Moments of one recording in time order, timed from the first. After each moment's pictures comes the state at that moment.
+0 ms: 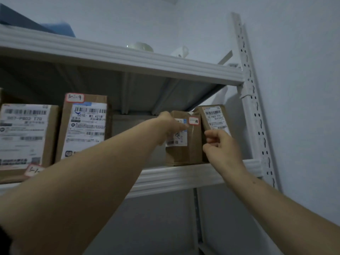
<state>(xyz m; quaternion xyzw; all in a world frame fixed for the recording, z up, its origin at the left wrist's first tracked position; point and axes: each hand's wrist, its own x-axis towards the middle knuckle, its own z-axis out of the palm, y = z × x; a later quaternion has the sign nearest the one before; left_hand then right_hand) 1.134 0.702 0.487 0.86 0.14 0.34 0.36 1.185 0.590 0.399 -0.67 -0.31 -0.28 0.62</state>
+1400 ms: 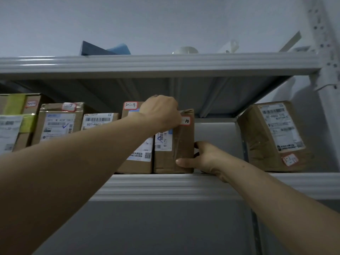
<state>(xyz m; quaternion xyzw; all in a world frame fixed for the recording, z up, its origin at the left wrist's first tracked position) 1.051 0.756 0.507 0.84 0.24 0.43 -0.21 1.159 0.683 0.427 -0.70 -0.52 0.02 0.48</state>
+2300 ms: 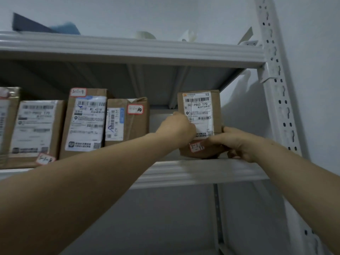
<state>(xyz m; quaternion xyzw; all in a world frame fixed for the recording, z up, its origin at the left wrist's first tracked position) 1.160 0.680 0.455 0.89 0.20 0.41 0.06 1.289 0.583 0.430 -0.74 -0.40 0.01 0.53</state>
